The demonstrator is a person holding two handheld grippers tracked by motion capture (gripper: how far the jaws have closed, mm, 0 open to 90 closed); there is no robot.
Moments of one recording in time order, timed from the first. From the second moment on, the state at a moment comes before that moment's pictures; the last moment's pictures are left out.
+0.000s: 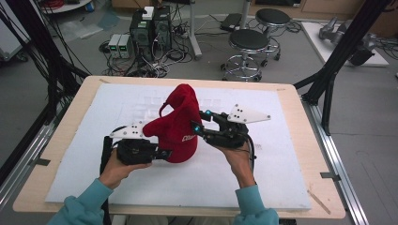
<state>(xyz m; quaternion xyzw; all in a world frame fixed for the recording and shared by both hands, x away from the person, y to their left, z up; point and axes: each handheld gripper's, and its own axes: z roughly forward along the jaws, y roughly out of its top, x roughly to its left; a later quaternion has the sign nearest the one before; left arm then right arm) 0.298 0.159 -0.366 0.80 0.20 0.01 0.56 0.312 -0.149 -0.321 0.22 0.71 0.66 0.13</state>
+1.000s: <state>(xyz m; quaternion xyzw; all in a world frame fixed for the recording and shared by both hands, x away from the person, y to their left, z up) 0.358 0.205 -0.297 0.78 0.25 0.19 0.54 0.283 -0.244 -0.358 0.36 0.71 0.56 0.23</state>
